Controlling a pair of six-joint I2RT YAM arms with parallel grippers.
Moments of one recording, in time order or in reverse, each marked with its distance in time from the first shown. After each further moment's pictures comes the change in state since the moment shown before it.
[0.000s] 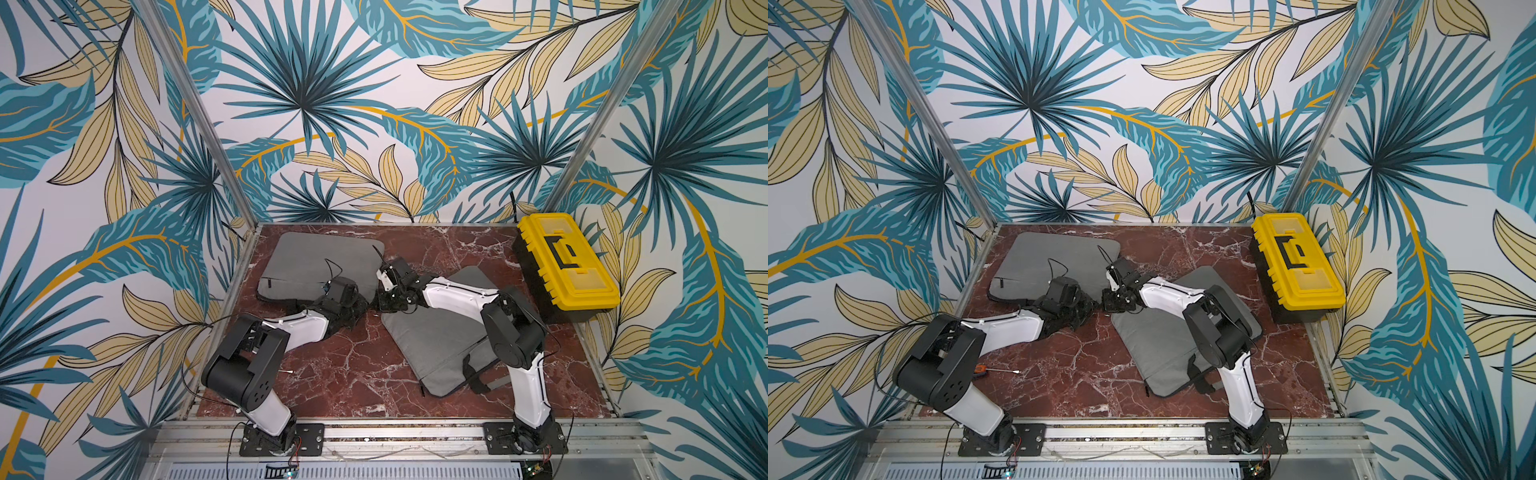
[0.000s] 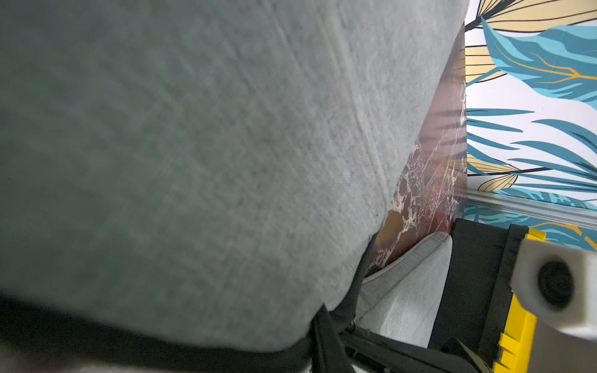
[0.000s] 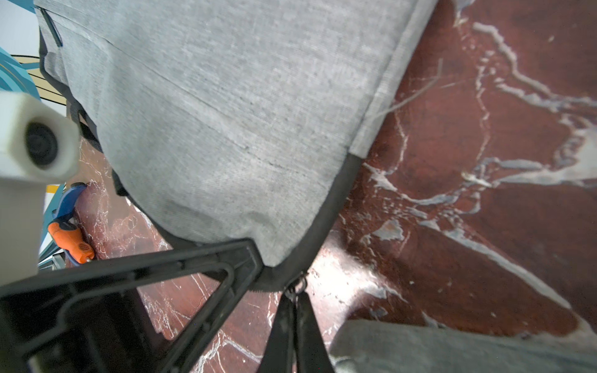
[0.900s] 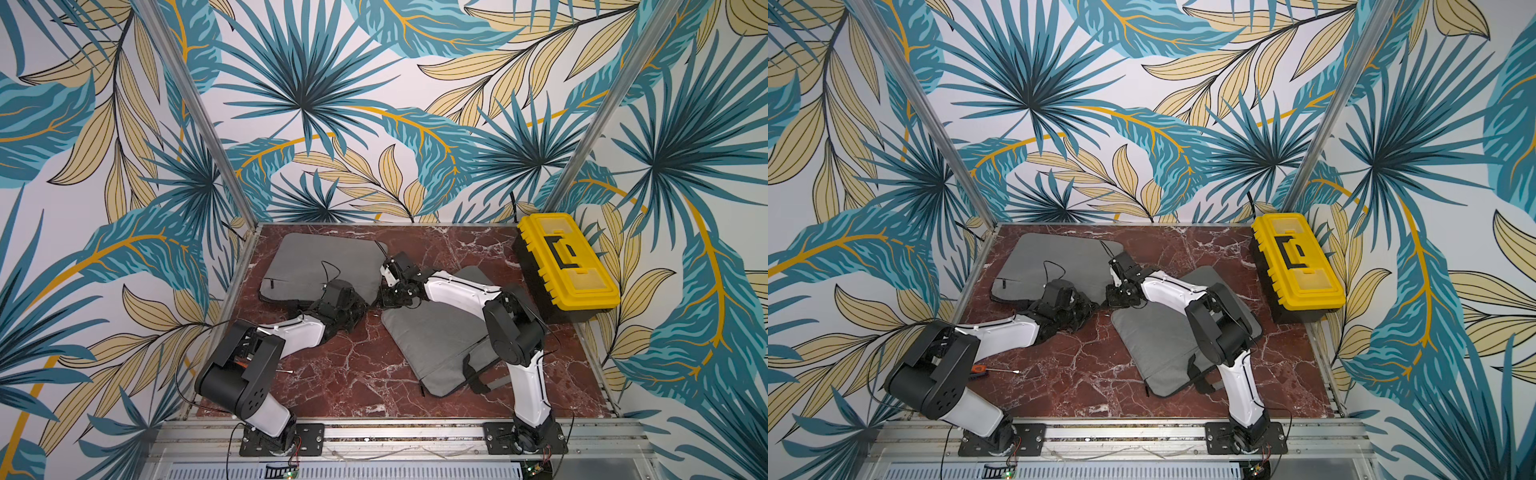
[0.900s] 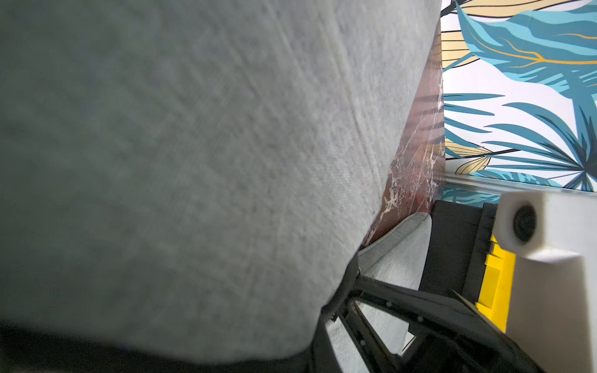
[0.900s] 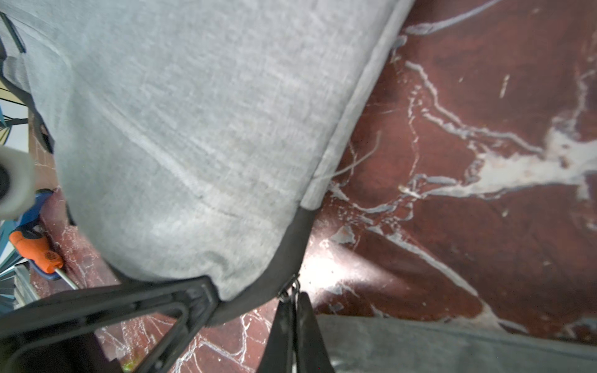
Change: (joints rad) left arm 0.007 -0.052 -0.060 0.064 0.058 0.006; right arm -0.041 0.021 0.082 -0.121 0.055 -0.066
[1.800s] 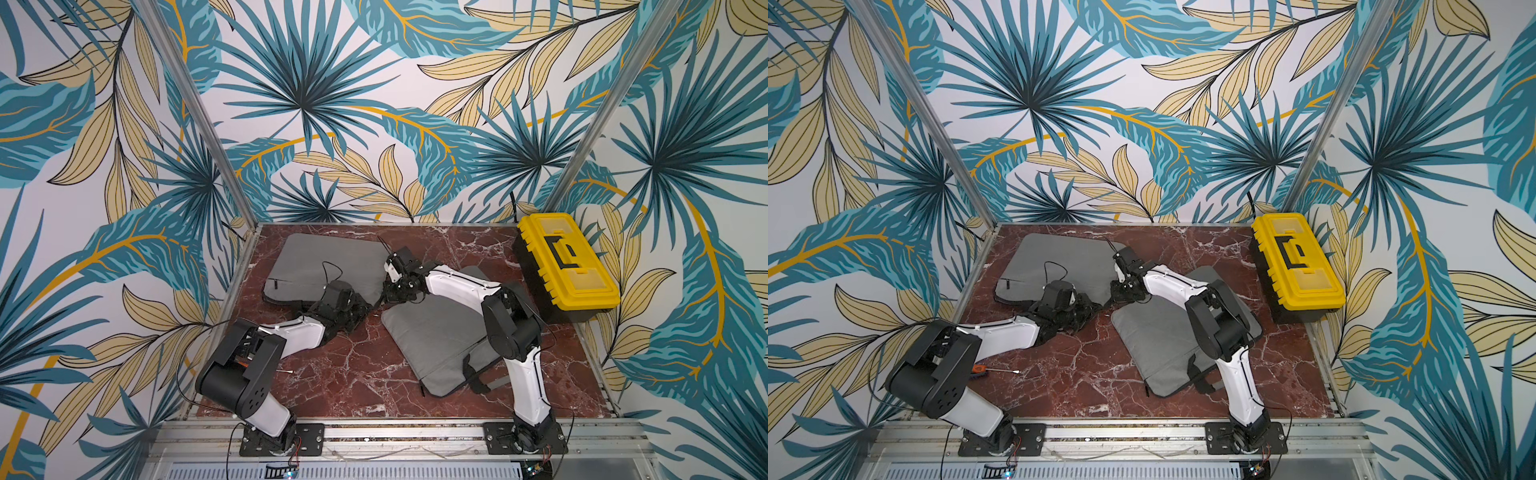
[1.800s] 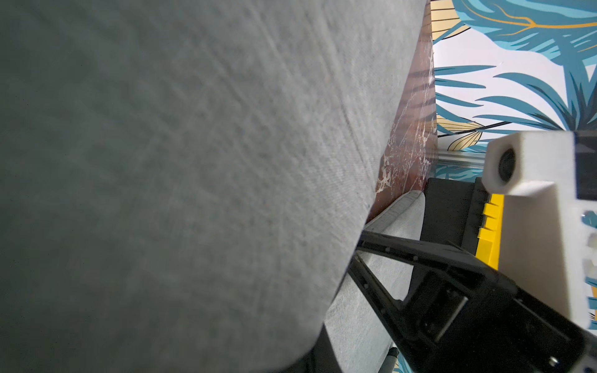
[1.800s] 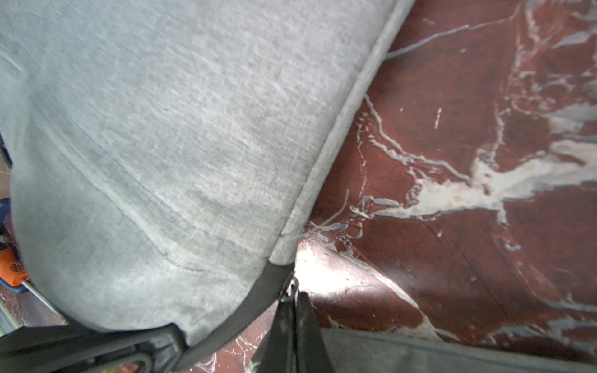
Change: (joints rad) left arm 0.000 0.015 -0.016 0.044 0.072 0.039; right arm -0.040 0.039 0.051 -0.064 0.014 -0.055
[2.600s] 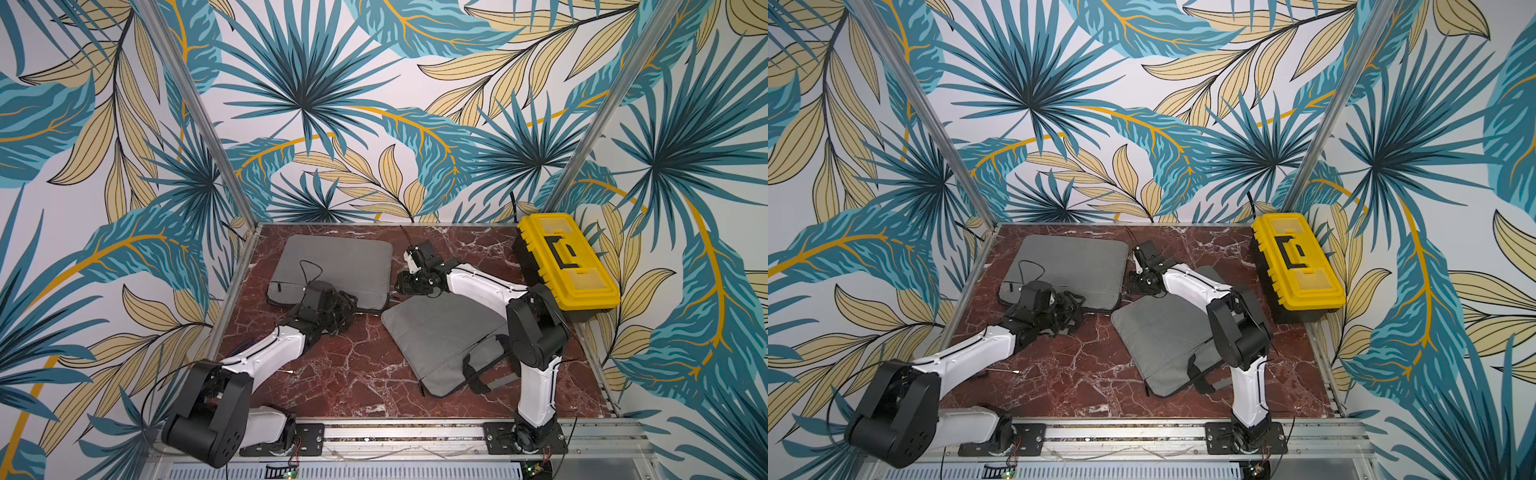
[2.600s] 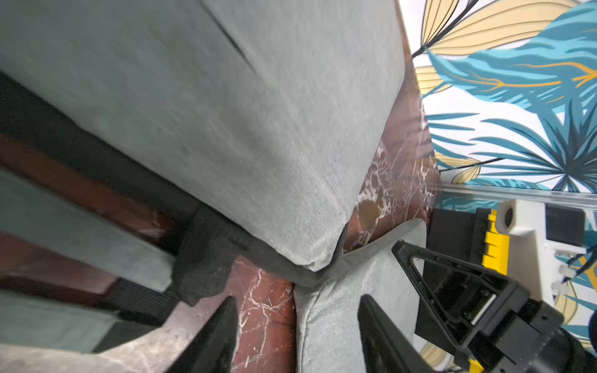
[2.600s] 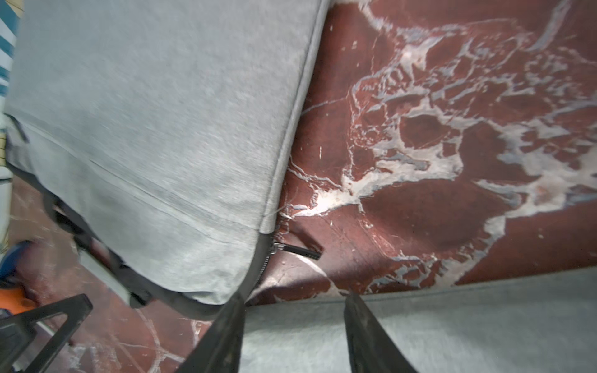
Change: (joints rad) left arm 0.106 -0.317 -0.048 -0.259 -0.127 0.088; right arm -0.073 -0.178 -0.136 0.074 0.056 0.011
